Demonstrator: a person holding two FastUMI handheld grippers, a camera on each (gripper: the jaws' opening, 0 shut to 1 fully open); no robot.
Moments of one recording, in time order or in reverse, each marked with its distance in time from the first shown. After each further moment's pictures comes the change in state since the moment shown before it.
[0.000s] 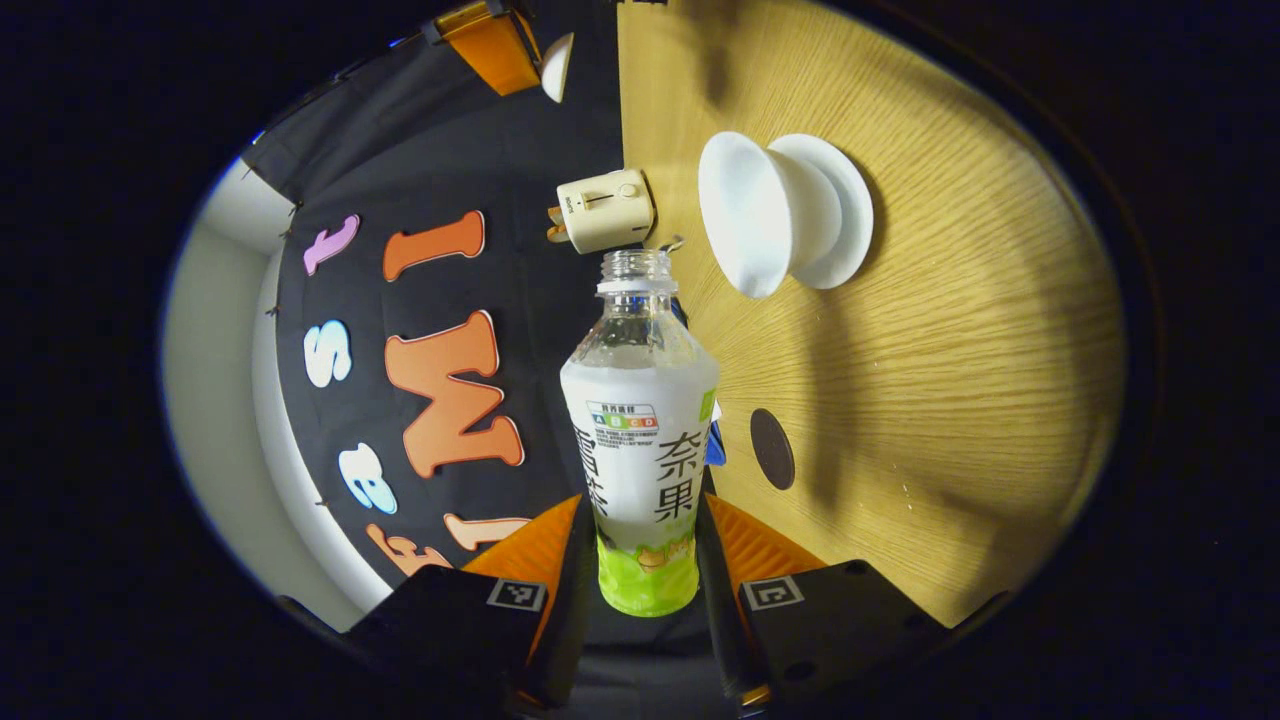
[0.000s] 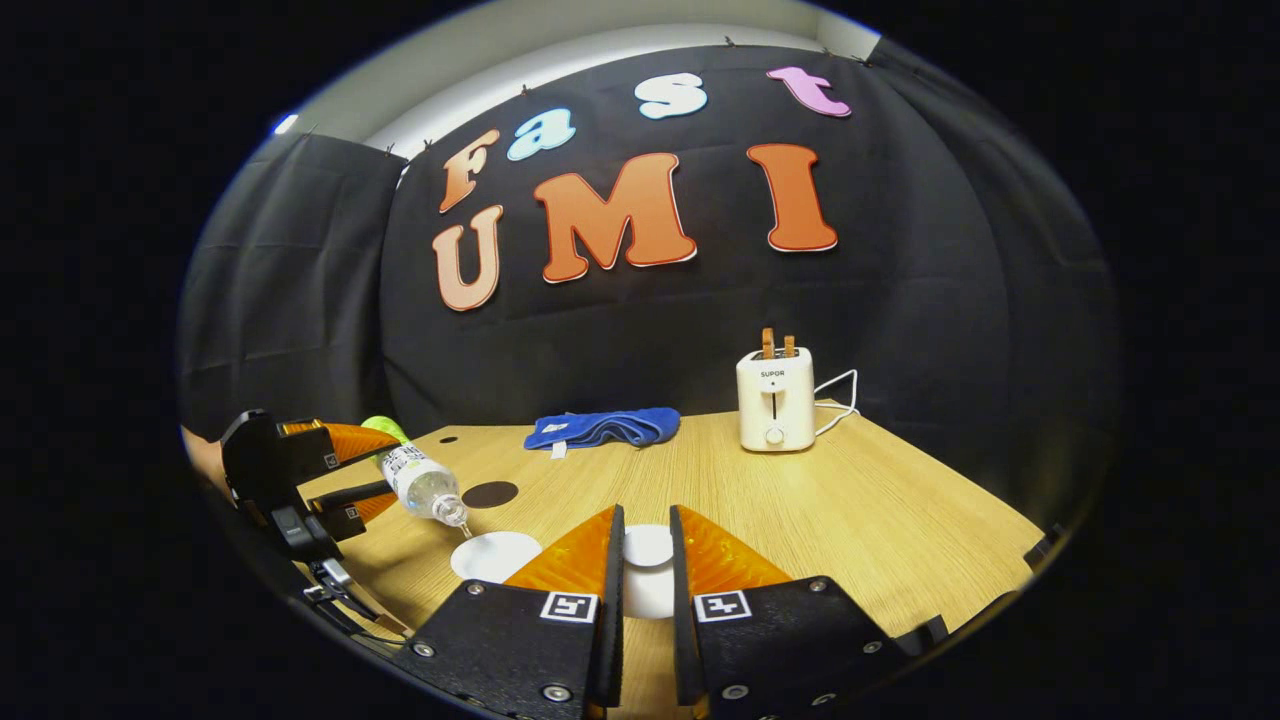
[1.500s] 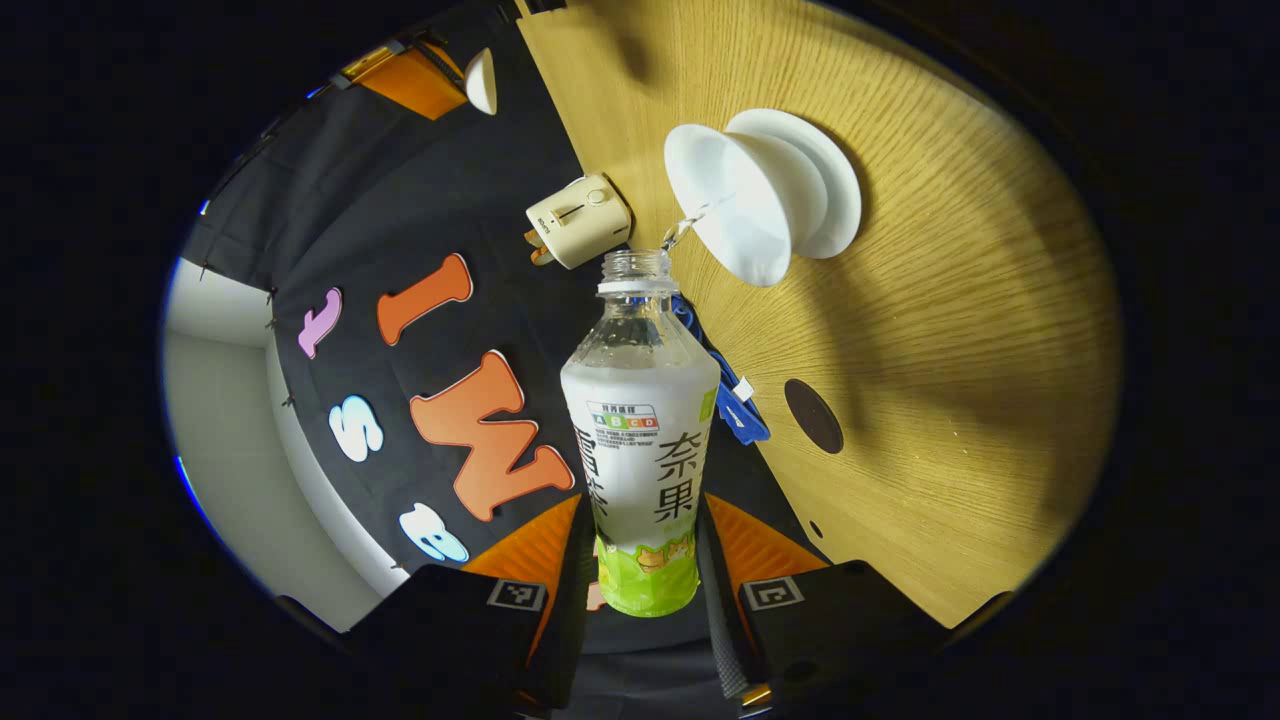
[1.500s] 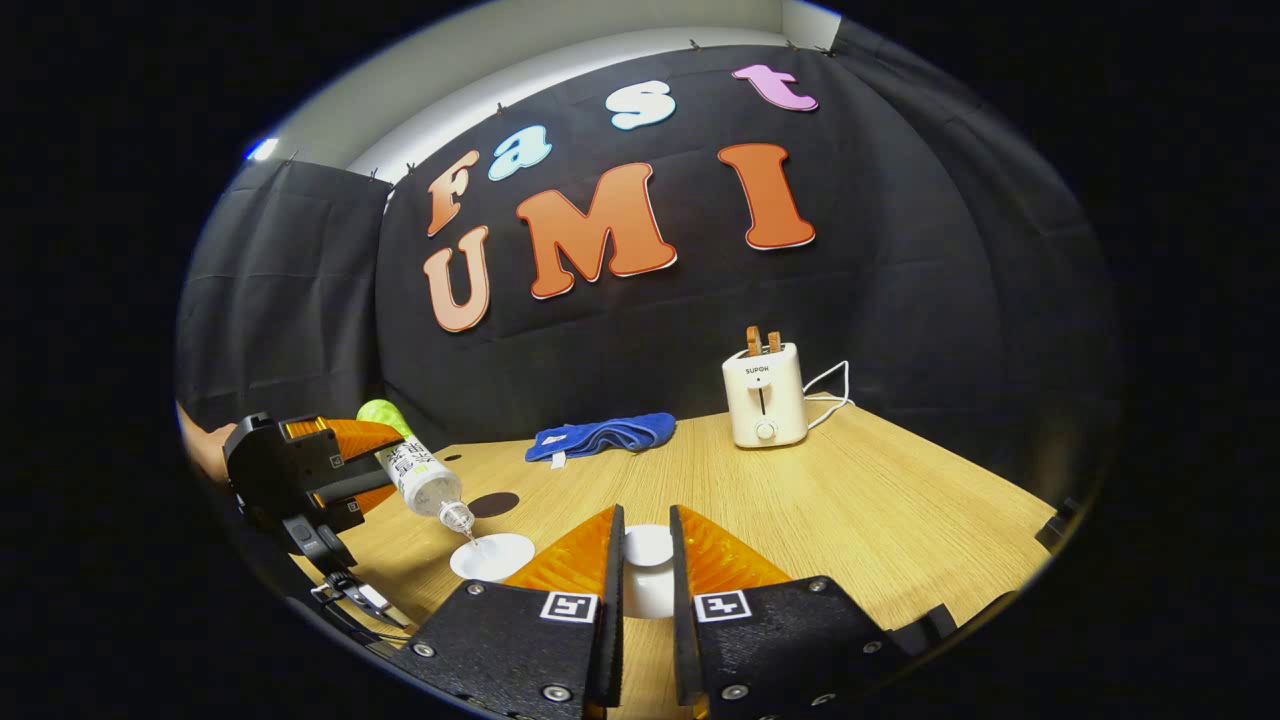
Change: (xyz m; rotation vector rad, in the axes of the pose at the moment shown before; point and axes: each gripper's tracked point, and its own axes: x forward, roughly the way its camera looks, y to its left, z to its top) left arm -0.003 0.025 0.011 0.249 0.020 0.049; right arm -0.009 -0.015 -0.004 0.072 -0.035 0.010
